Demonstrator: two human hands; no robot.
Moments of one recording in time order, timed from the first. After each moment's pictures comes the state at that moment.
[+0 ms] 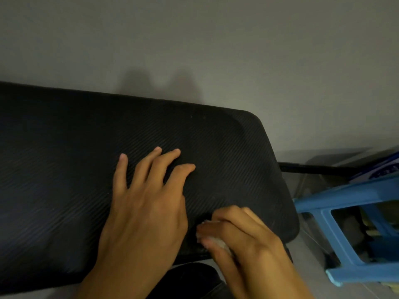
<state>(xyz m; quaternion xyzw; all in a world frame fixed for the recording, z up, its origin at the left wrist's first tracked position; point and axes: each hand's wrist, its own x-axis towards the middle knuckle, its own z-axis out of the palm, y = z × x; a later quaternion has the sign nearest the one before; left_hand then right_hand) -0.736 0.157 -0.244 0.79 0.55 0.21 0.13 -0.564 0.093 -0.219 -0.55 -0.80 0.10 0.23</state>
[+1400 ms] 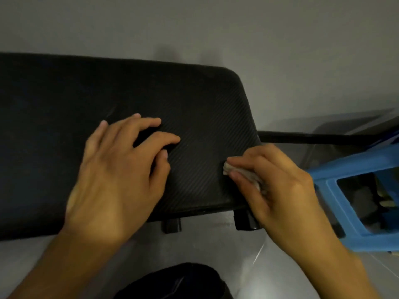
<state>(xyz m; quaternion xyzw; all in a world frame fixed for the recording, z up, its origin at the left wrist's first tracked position) -0.702 0.150 -0.241 0.79 0.55 0.22 0.12 -0.462 0.095 -0.229 -0.59 -0.75 0.08 0.29</state>
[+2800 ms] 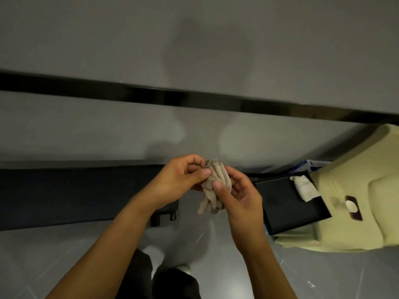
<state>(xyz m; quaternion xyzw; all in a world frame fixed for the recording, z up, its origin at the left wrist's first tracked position) -0.562 0.107 0.367 0.52 0.37 0.29 0.71 -0.413 0.015 0.388 -0.58 -0.35 0.47 0.56</state>
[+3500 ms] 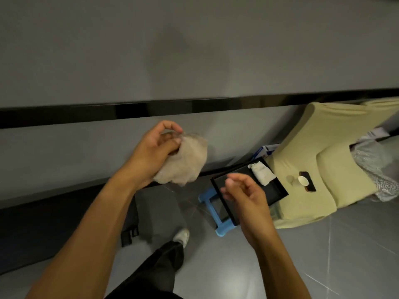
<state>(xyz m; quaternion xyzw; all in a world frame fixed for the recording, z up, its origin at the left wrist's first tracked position) -0.401 0.134 0.421 0.55 0.36 0.35 0.67 -0.226 -0.030 0.399 -0.66 -0.27 0.42 0.56</state>
